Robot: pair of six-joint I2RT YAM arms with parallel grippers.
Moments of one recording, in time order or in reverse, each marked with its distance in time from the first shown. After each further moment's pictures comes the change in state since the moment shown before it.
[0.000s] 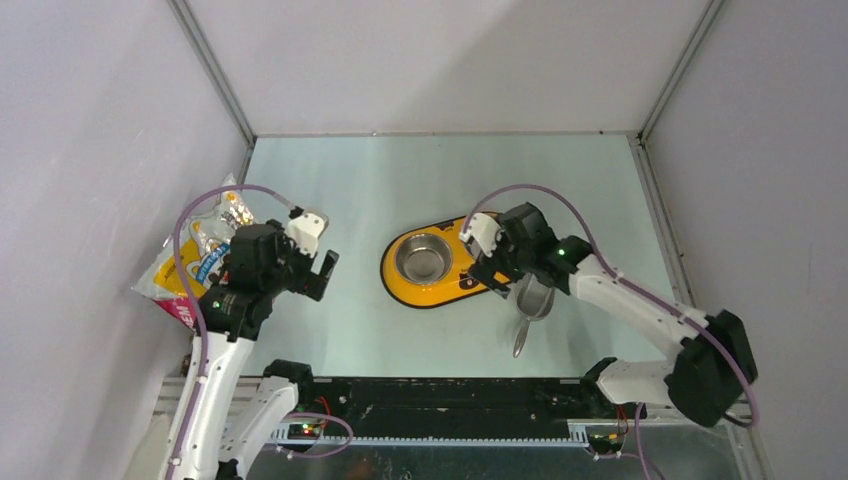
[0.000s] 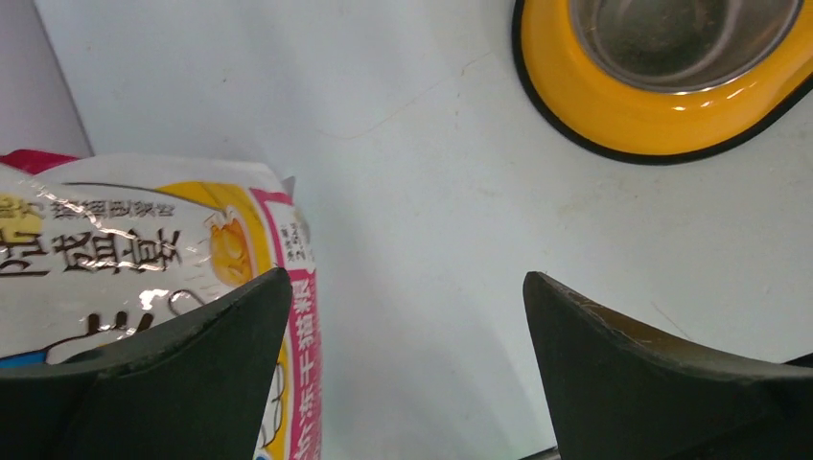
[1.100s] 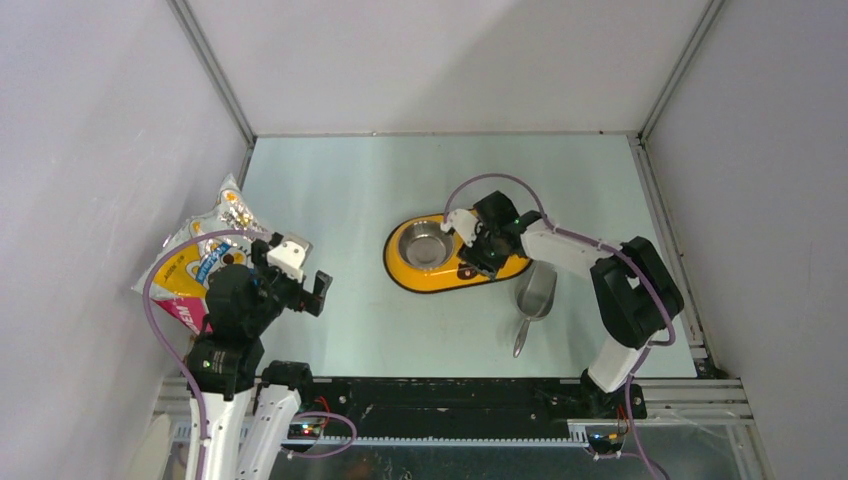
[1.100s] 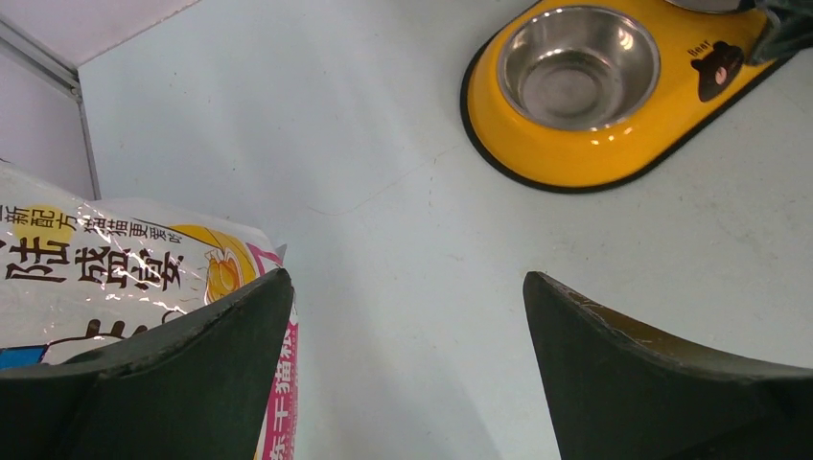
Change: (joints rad) left arm 0.080 -0.280 -0.142 0.124 0.192 -0.037; right arm -0.048 0.486 0.177 0.058 -0.072 -0.045
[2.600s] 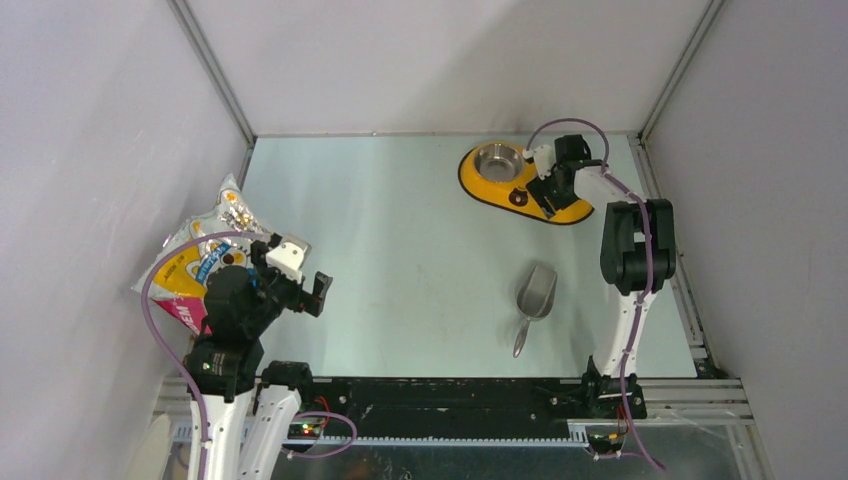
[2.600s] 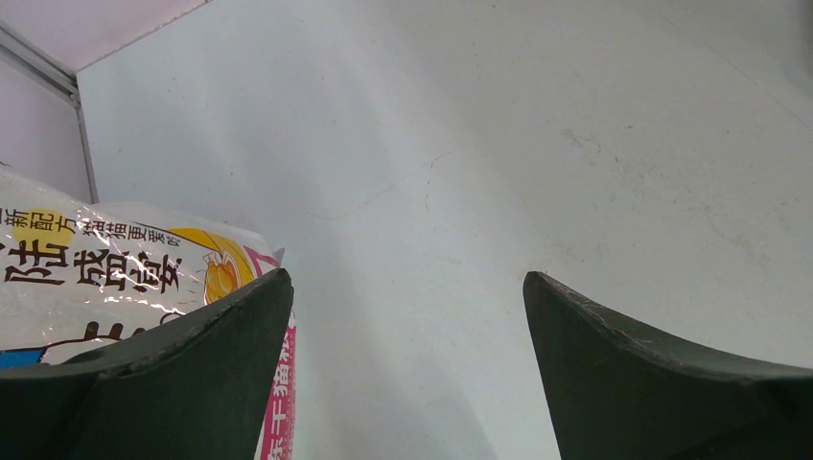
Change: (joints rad) left arm 0.017 -0.012 -0.001 0.000 0.024 0.000; right arm -0.524 0.341 0.439 -0.034 0.115 -0.014
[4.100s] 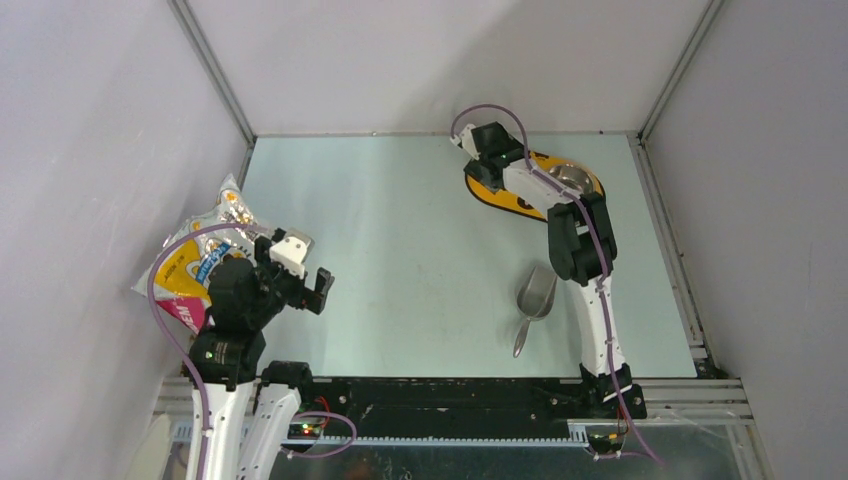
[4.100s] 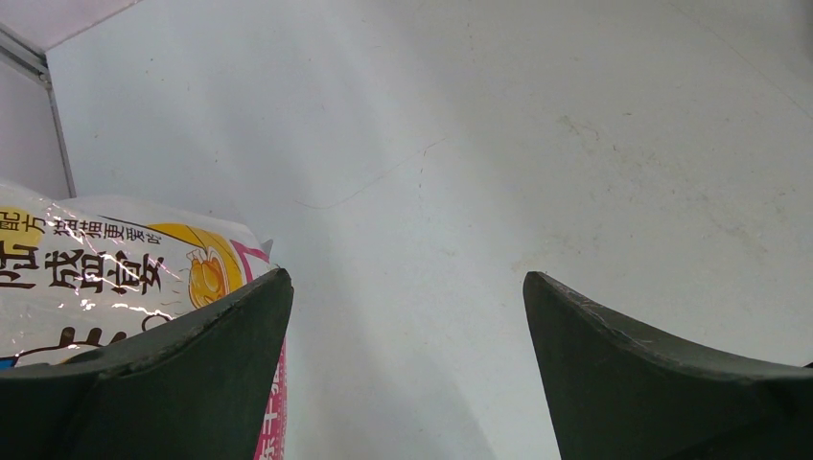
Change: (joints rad) left arm 0.005 0.052 0.000 0.000 0.010 -0.001; right arm 0.324 0.254 0.387 0.119 0.462 -0.099
